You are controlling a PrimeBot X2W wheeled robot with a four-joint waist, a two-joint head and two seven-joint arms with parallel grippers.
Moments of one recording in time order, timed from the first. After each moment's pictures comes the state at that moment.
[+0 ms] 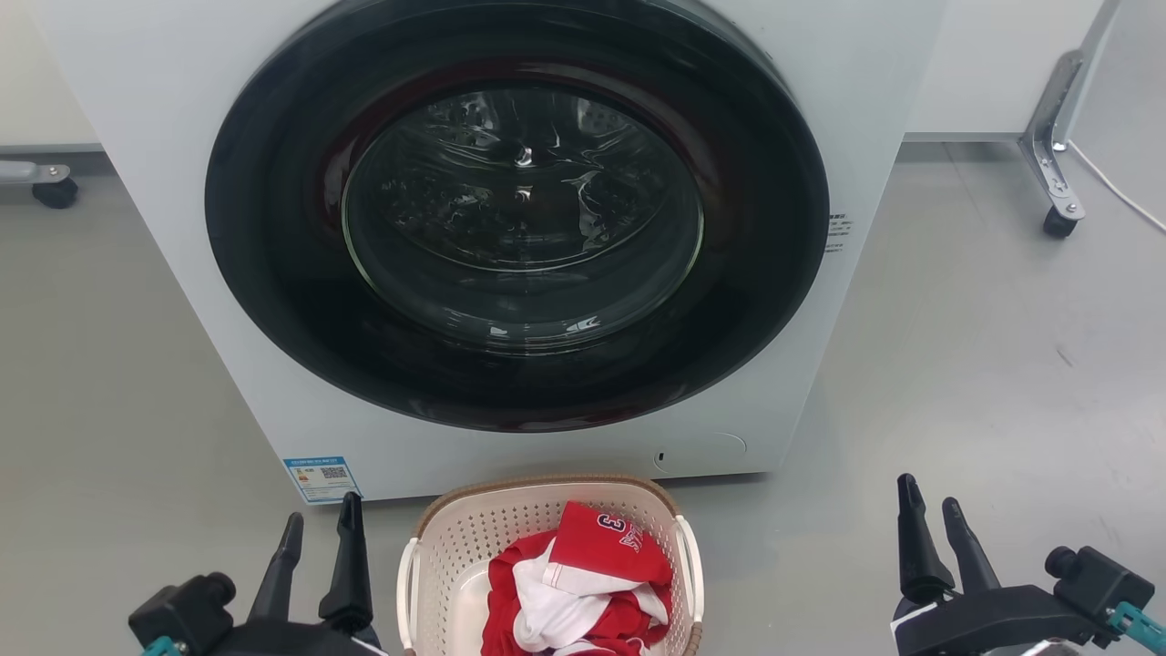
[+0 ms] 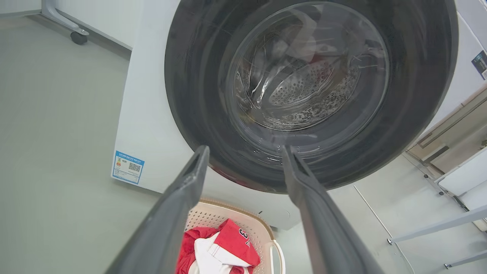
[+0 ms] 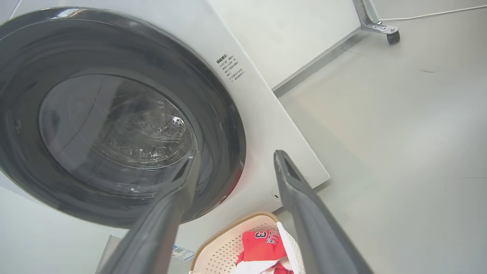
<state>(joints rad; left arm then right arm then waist) 0.00 0.07 -0.11 0.16 -0.70 0.03 -0.10 -0.05 -0.06 0.13 0.19 0.76 -0.03 -0.11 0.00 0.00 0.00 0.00</state>
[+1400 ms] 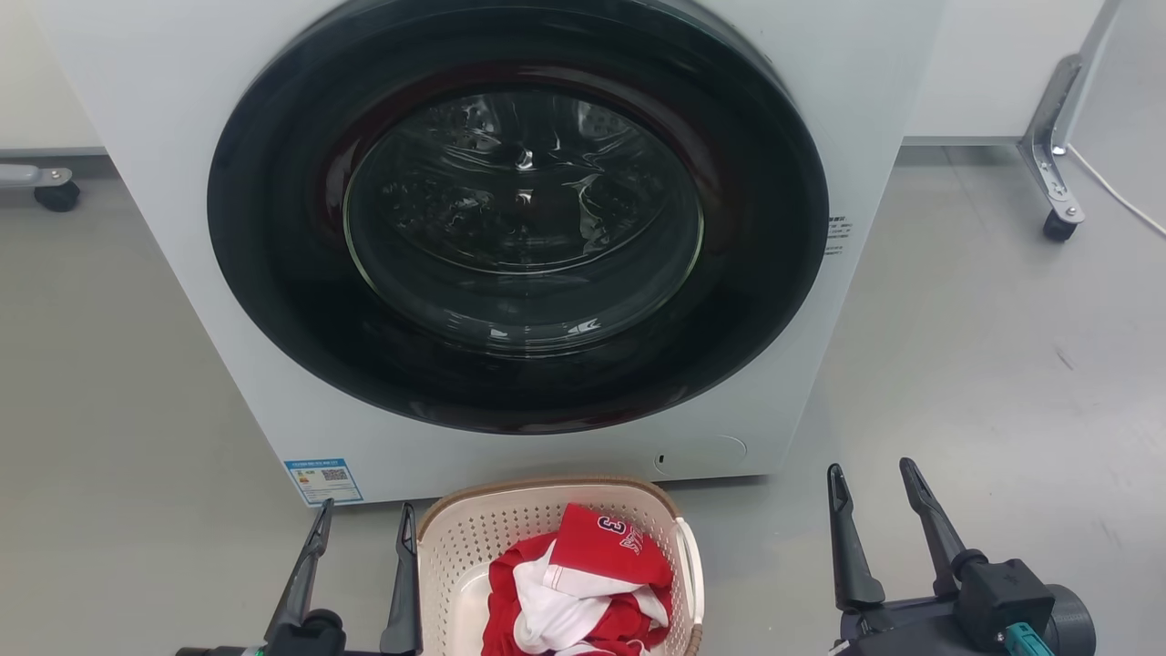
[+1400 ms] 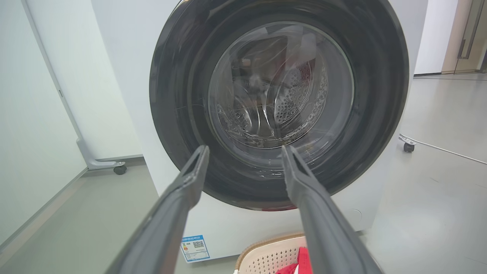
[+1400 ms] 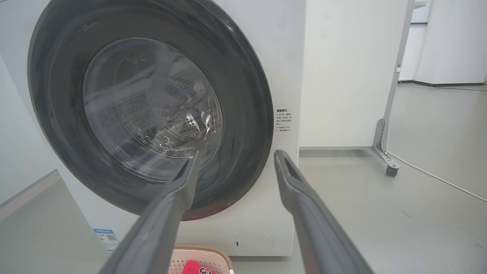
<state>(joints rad) 0.07 0.07 -0.20 0.06 -0.07 0.12 -0.25 -0.03 -0.07 0.25 0.10 0.18 -0.11 -0.25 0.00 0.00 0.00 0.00</state>
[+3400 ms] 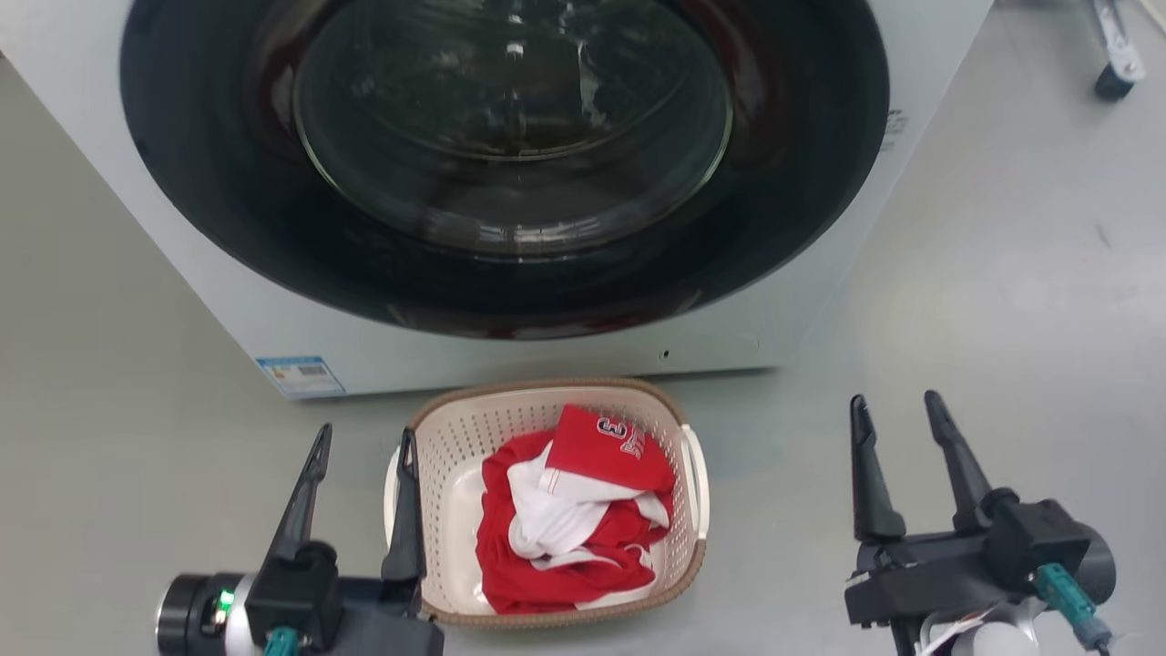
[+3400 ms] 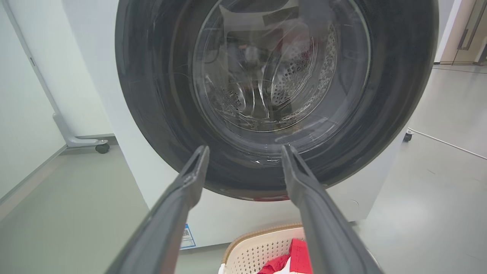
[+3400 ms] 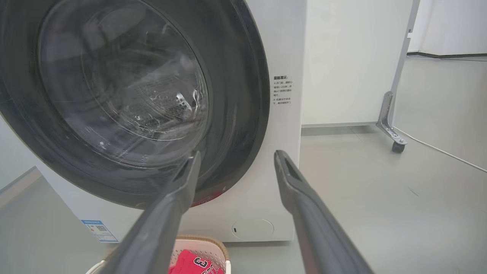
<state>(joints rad) -0.03 0.06 -0.20 0.05 -0.11 0.11 -0.25 -0.11 -0.06 0.20 0.09 0.18 -0.07 -0.25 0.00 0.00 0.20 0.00</state>
